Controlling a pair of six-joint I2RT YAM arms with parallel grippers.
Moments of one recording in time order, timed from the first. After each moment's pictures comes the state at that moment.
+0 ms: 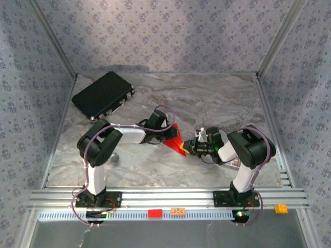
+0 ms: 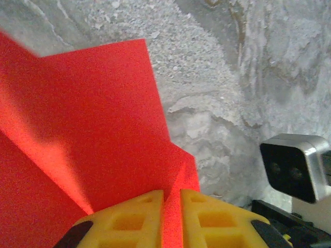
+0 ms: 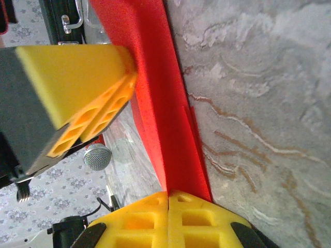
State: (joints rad) left arm -0.75 1.92 1.00 0.15 0.33 -0.89; right arm 0.39 1.77 0.32 0.85 -0.76 1.09
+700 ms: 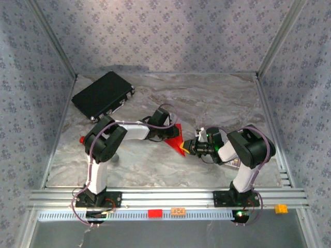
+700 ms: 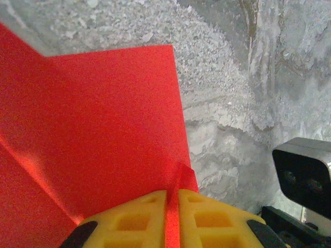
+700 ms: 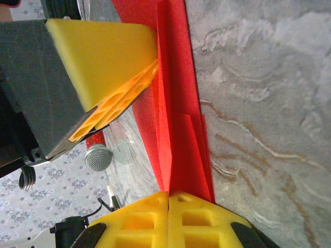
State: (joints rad) left arm -0.74 2.00 1.11 0.06 0.38 -0.83; right arm 0.39 1.77 0.32 0.84 -0.77 1.09
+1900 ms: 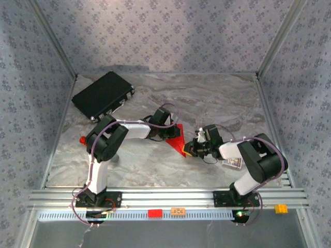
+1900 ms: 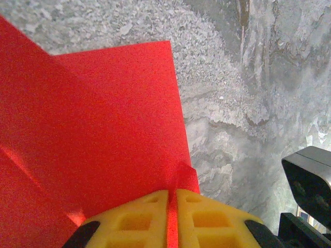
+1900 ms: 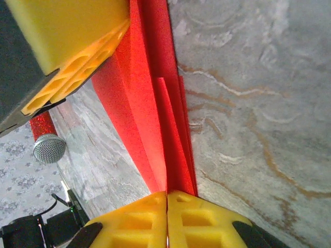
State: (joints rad) left arm -0.74 2.02 1.13 0.04 0.42 -0.81; right arm 0.43 1.57 0.42 0.29 -0.66 0.88
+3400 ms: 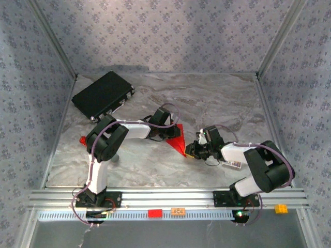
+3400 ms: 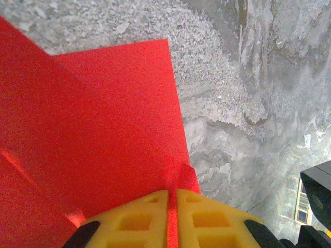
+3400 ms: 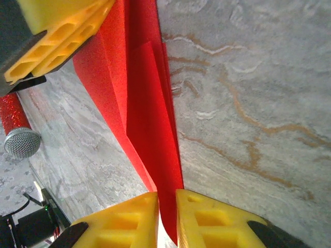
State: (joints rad) left arm -0.74 2.02 1.13 0.05 0.43 -0.81; right arm 0.44 1.46 0.41 0.11 -0.58 0.80
